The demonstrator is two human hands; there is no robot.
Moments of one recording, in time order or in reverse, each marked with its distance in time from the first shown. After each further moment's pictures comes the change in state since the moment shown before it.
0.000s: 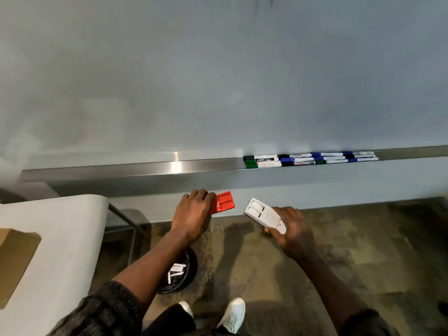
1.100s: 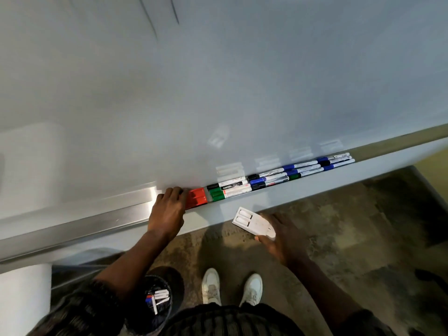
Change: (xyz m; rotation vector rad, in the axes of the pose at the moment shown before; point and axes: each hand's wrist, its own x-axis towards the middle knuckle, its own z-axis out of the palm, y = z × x) left_hand 0.204 -0.012 0.027 0.077 -0.083 0.081; right_hand 0.102 0.086 -0.009 -0.027 -0.047 0.161
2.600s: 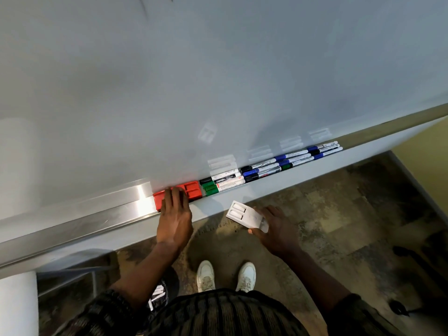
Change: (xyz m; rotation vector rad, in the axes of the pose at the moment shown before) left_hand -0.013 0.038 0.042 -0.038 -0.038 -0.133; right_hand -0.004 0.003 0.021 0.003 0.033 0.045
